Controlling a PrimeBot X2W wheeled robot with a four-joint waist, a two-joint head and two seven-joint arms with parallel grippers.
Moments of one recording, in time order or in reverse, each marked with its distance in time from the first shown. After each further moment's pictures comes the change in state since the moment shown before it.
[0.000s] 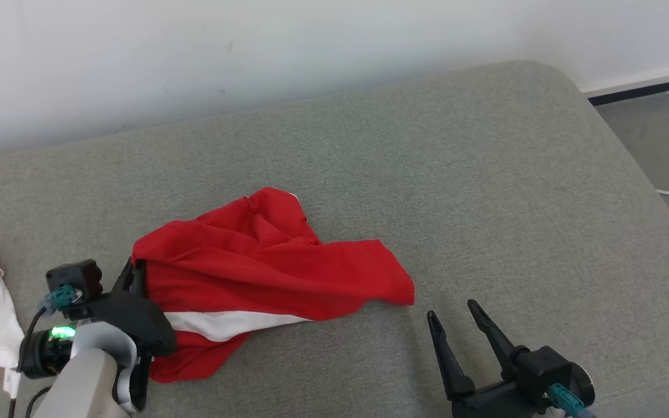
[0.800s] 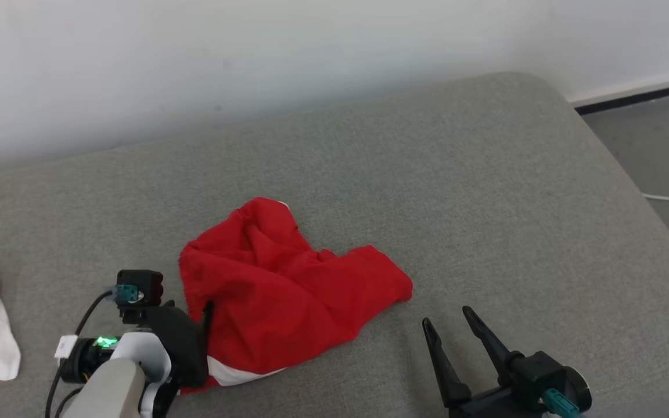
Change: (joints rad) left arm 0.039 0.000 -0.111 -0.061 0.056 -0.062 0.321; right arm 0.019 0.000 0.017 -0.017 -0.010 0.000 0.017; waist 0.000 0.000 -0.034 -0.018
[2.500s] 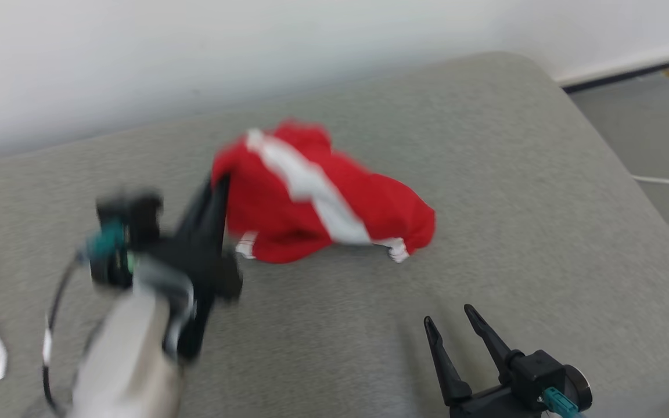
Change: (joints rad) left arm -0.153 -0.087 0.038 -0.138 -0.099 -0.096 -0.354; right arm -0.015 0.000 -0.007 0.026 -0.010 0.000 -0.020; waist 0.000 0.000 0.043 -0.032
